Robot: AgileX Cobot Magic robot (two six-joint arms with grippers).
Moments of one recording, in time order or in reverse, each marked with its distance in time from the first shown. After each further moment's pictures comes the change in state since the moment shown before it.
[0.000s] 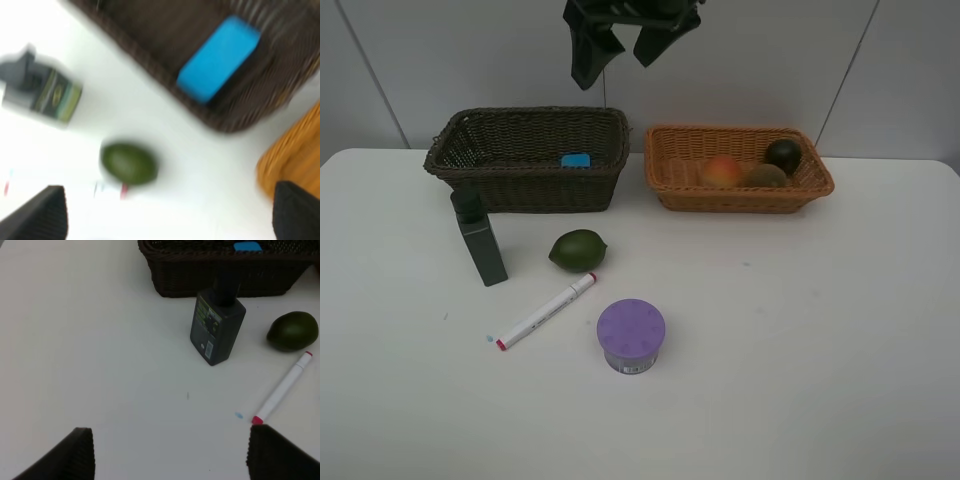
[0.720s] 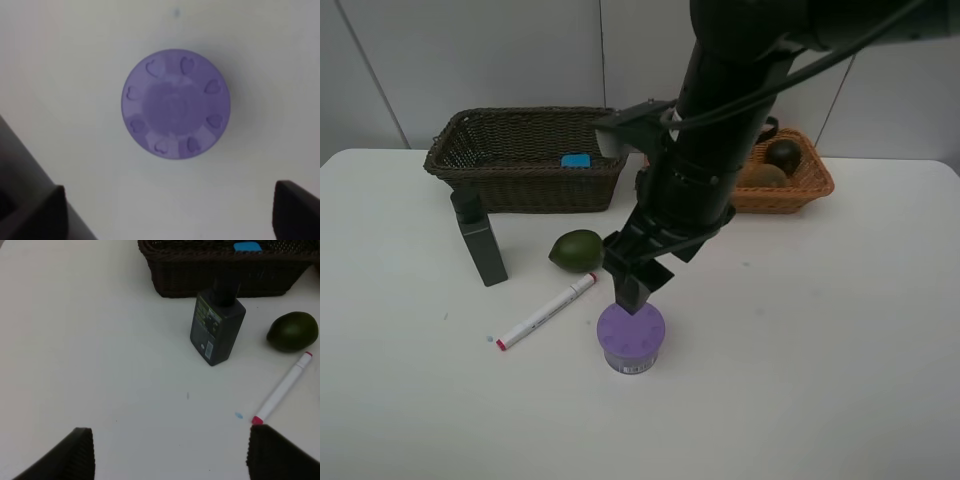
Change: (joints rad) left arm 0.000 0.000 0.000 0.000 0.000 0.000; right arm 0.154 -0.225 0.714 0.031 -0.142 0.050
